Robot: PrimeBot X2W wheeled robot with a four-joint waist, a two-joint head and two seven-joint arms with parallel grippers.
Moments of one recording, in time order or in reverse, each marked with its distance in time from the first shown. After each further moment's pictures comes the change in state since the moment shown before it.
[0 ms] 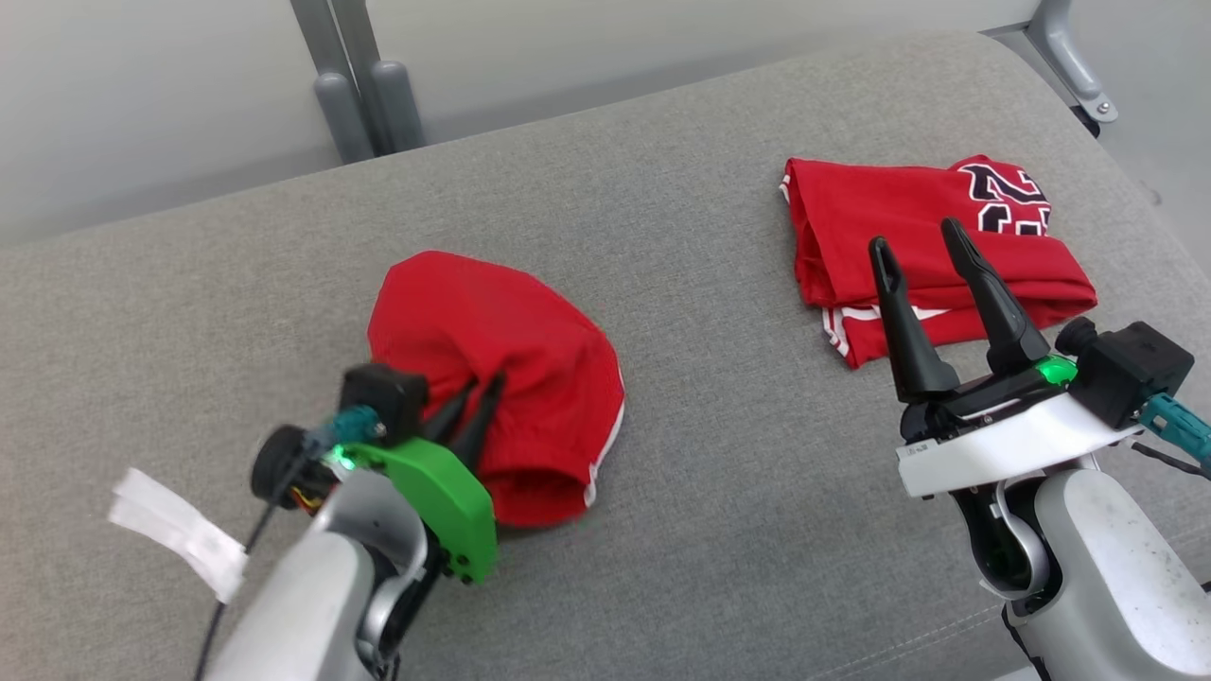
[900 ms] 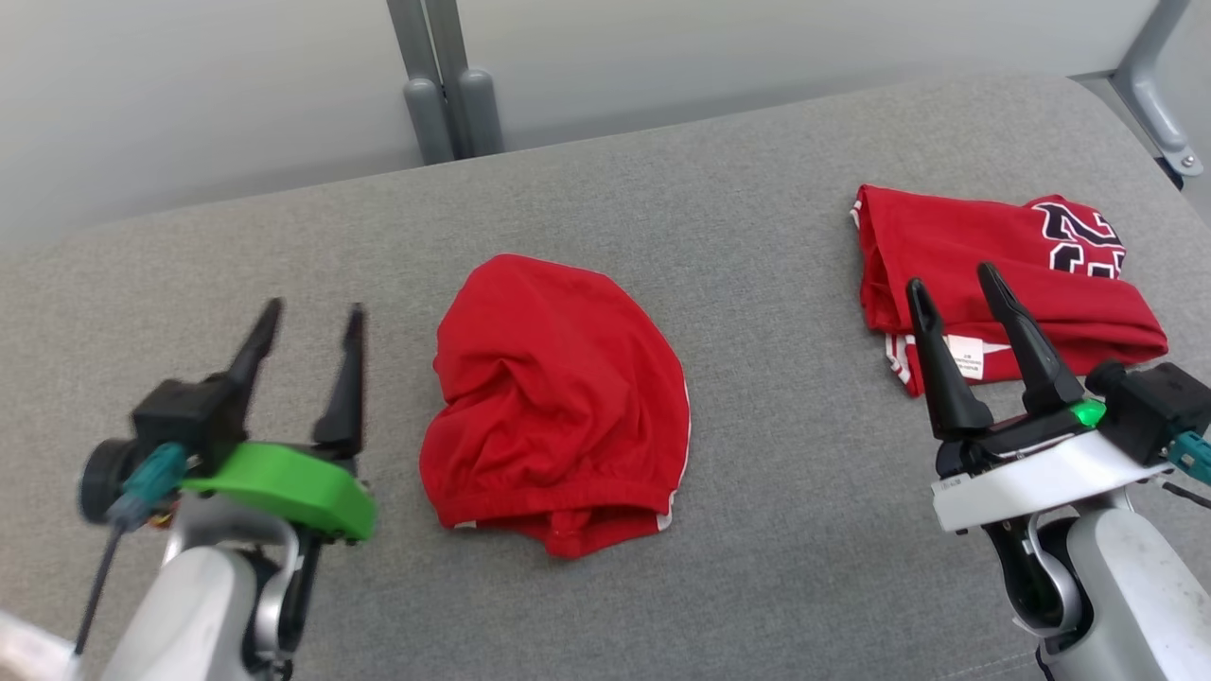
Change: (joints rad) left arm 0.076 0.077 0.158 -0.111 0.002 0.155 -0.245; right arm 0.083 -0.025 -0.047 -0.002 -0.008 0.000 0.000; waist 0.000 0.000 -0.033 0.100
